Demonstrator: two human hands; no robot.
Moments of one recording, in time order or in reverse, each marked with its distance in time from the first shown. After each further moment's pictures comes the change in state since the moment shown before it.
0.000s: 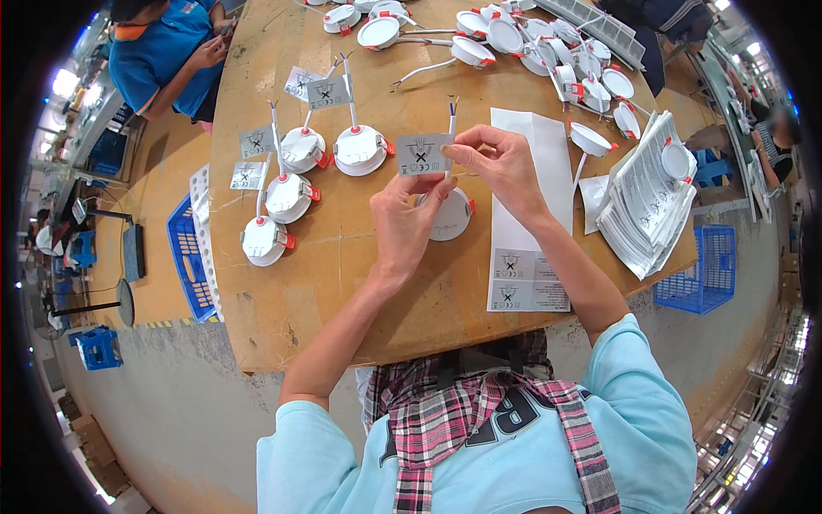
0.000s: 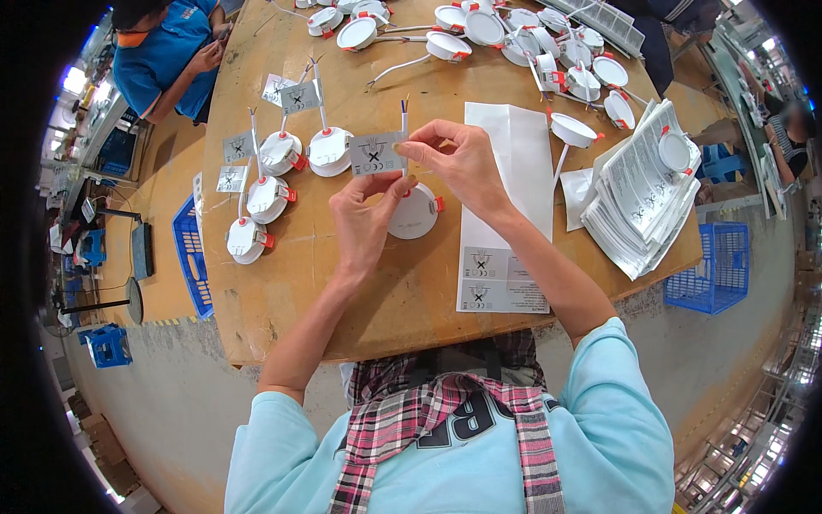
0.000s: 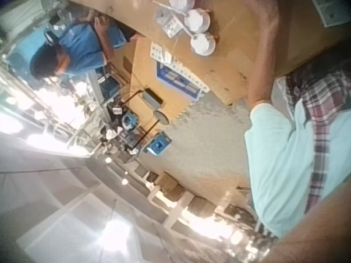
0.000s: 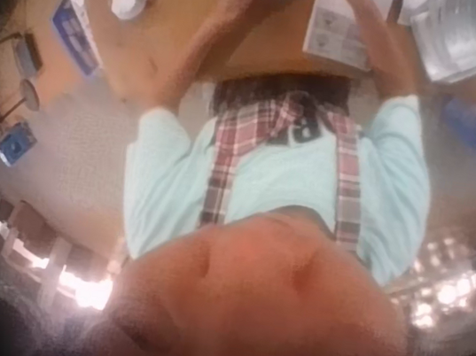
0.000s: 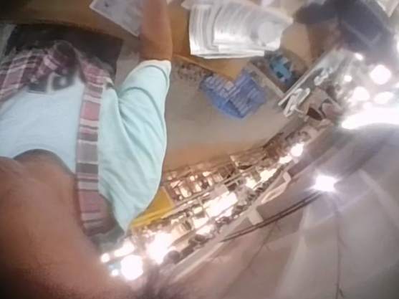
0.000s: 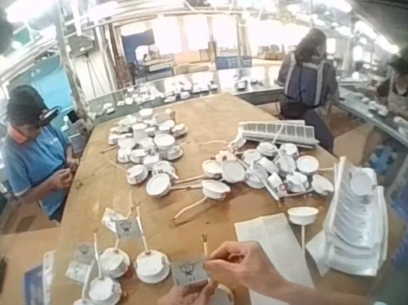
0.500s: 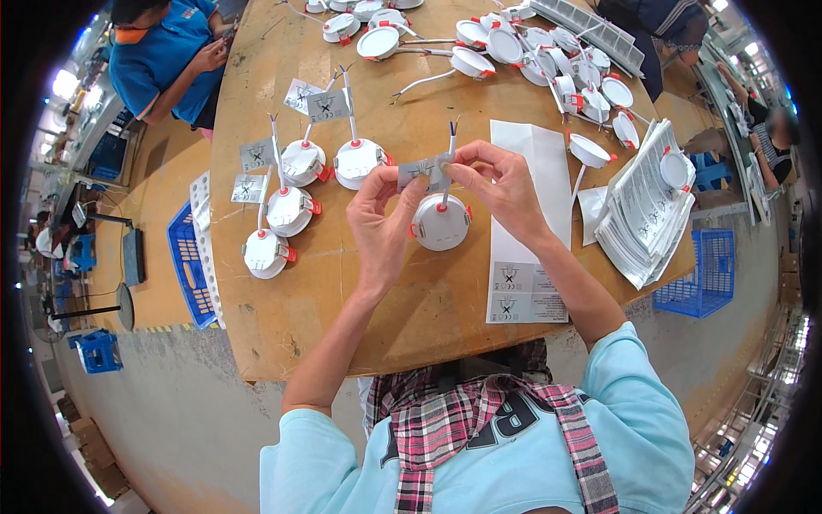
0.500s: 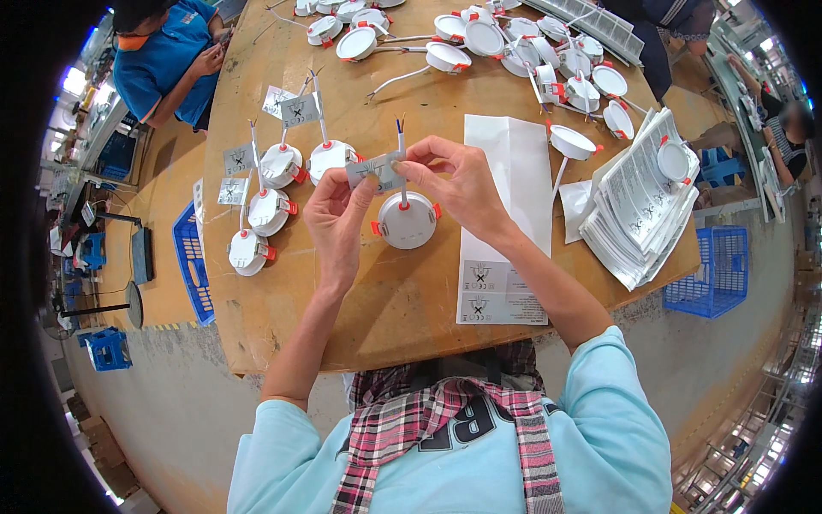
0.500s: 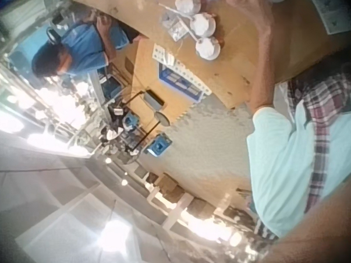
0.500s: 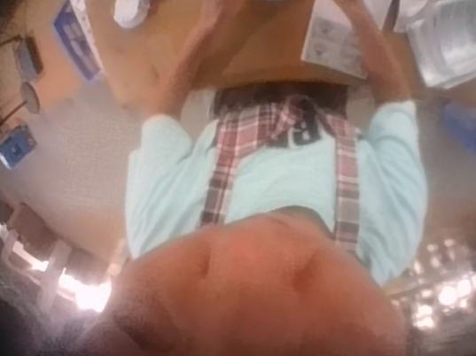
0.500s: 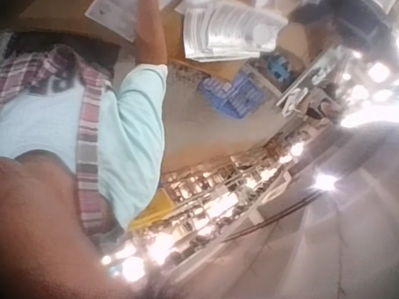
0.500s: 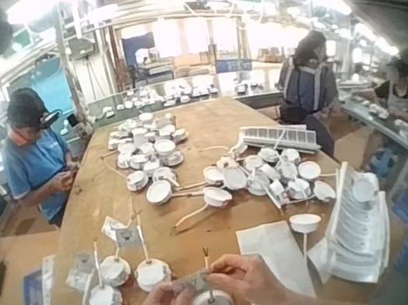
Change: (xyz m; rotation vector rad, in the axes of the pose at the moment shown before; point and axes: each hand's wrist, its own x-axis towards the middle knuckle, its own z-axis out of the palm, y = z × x) left_hand 0.010 0.004 -0.019 -0.423 0.016 0.085; right_hand -0.004 -0.010 0.003 0.054 -0.016 -0.063
